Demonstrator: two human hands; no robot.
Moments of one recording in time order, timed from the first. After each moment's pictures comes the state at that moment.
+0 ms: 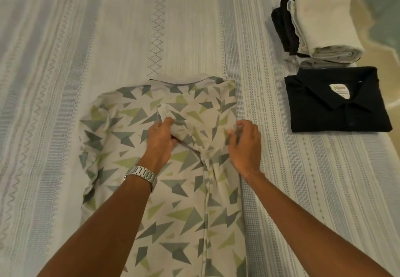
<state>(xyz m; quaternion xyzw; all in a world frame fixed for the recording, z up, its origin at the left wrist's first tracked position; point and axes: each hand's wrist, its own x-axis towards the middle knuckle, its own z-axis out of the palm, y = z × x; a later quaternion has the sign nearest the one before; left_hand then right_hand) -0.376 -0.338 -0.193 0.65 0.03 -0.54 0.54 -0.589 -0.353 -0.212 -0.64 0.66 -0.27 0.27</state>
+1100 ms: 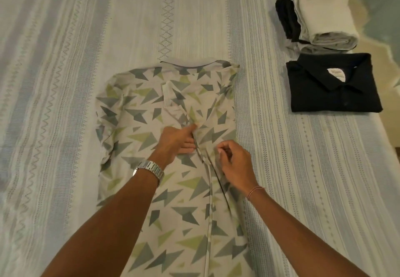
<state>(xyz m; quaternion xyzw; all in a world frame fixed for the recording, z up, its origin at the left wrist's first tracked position) -0.391 -0.264 -0.174 0.74 -0.12 -0.59 0.31 -0.590 -0.246 -0.200 -0.68 0.56 -0.24 0.40</state>
